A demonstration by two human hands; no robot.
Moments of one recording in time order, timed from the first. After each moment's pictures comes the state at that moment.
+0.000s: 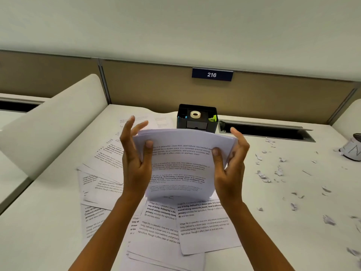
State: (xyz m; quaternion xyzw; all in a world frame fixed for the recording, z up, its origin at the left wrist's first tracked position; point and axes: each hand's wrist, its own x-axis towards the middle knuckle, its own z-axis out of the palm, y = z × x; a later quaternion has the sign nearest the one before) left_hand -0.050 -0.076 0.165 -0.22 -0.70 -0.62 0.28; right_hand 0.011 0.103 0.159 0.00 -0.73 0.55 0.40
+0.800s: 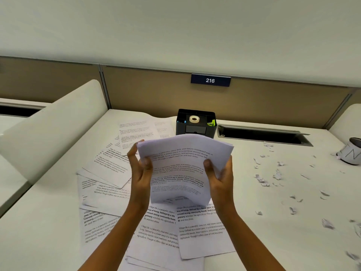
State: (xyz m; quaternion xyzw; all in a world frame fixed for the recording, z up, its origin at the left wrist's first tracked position) left_hand -0.030 -0.066 0.139 -0.17 -0.64 -0.74 0.13; right_hand 0.008 0.100 0.128 -0.07 -0.70 0.66 0.28
